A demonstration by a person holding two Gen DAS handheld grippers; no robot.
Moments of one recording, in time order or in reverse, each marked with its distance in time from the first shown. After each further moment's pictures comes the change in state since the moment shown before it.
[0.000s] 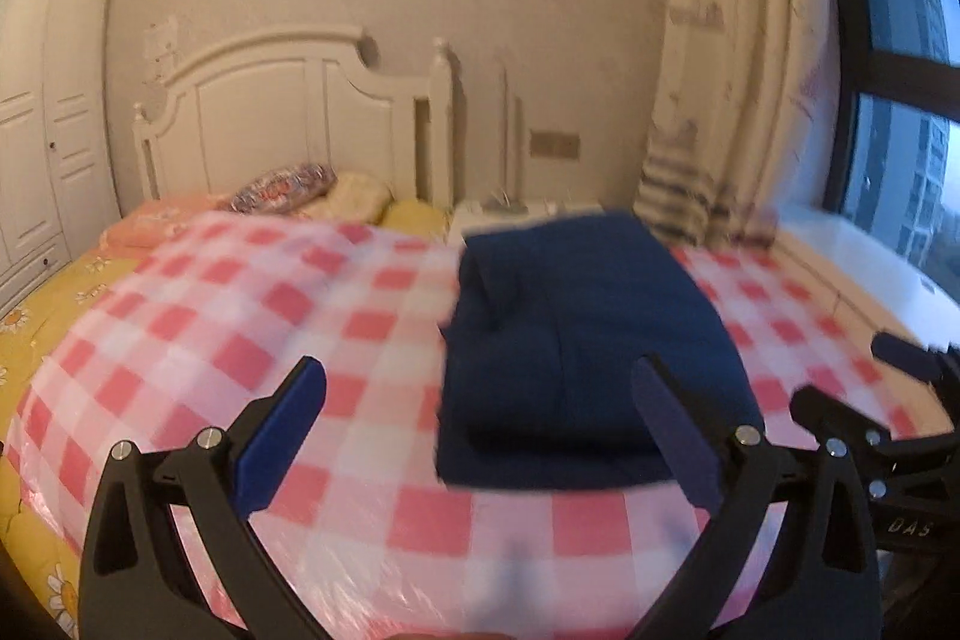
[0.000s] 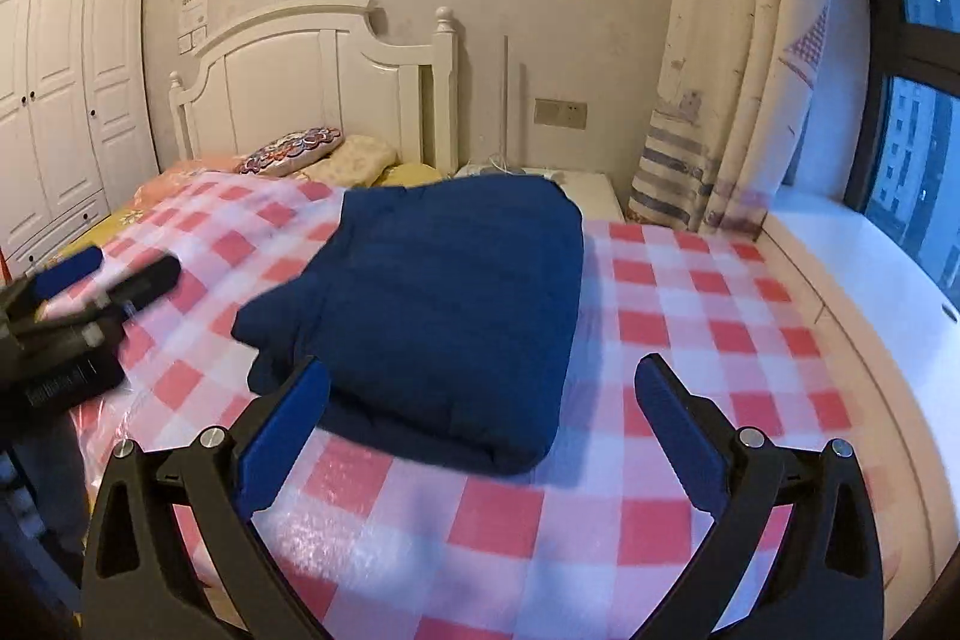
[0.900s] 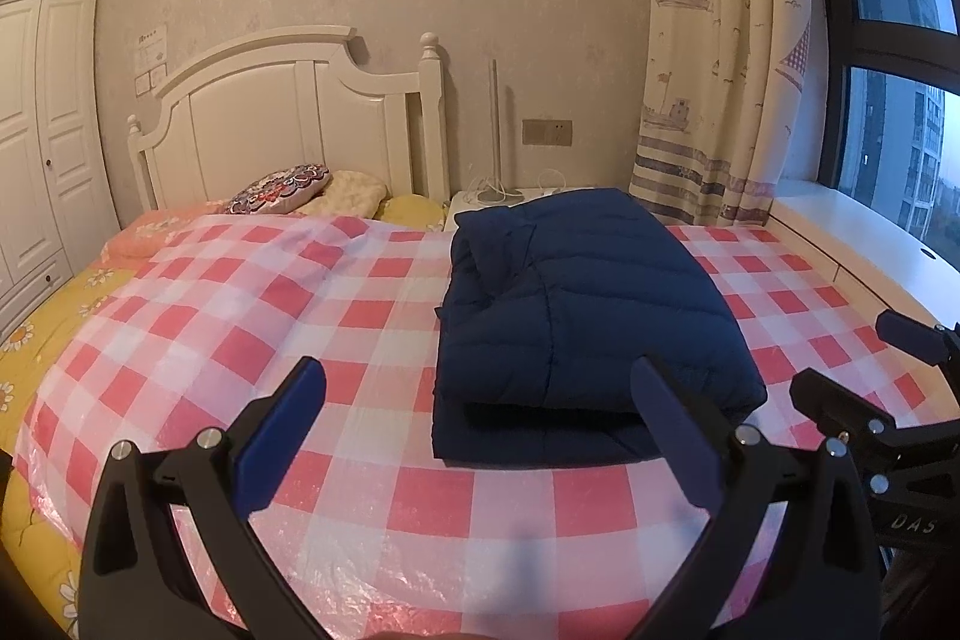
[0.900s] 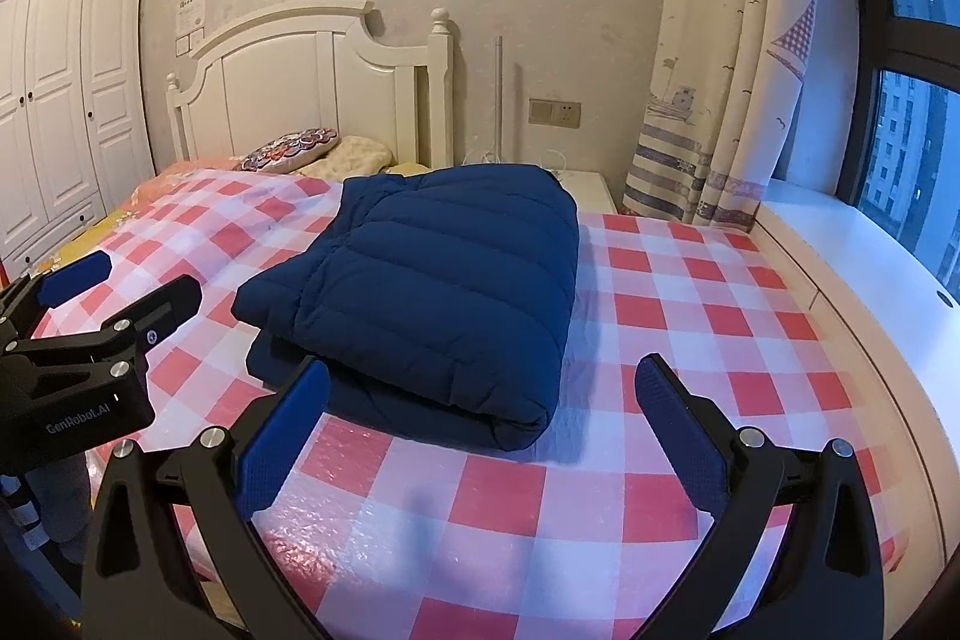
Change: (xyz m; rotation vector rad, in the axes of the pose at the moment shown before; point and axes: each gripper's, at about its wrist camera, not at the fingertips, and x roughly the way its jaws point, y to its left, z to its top) left arm -0.005 -0.005 -0.010 0.033 -0.003 0.015; right arm -0.003 -0.002 -0.011 0.005 -0.012 -0.018
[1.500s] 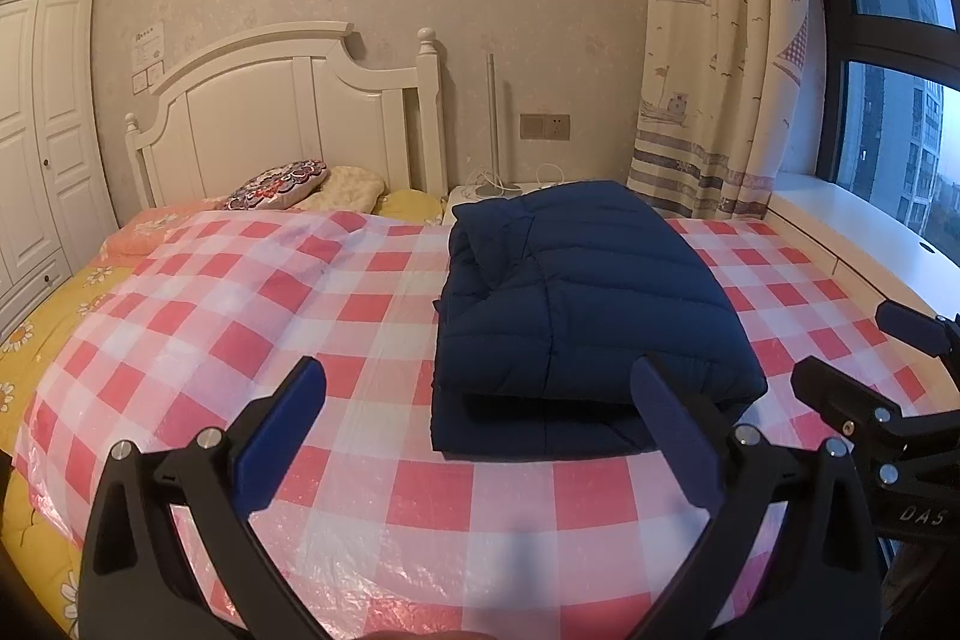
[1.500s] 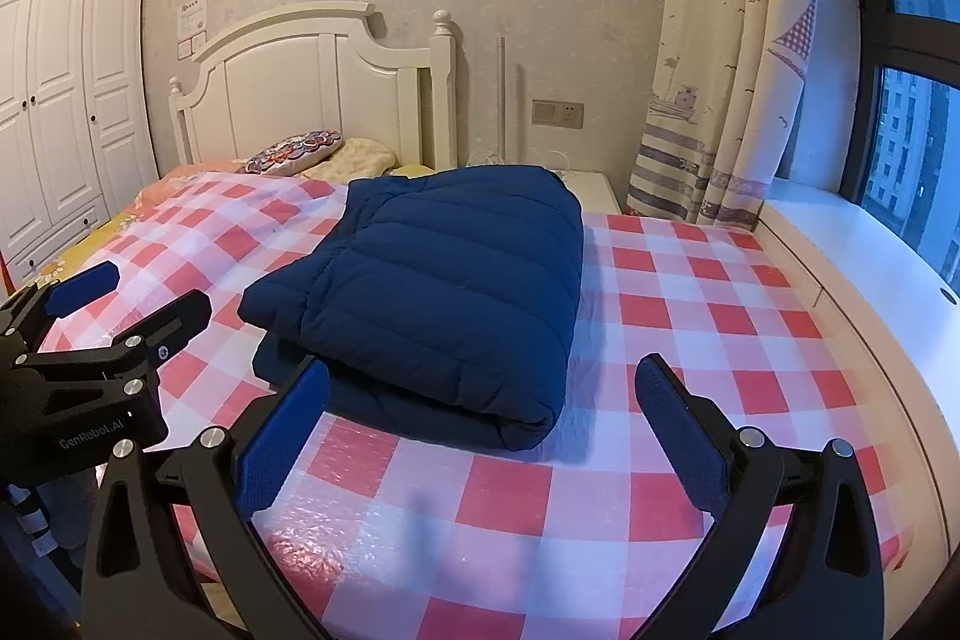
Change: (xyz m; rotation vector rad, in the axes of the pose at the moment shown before) left arm 0.002 0.000 -0.005 0.002 0.008 -0.004; right arm -0.001 0.002 0.000 0.003 -0.004 0.009
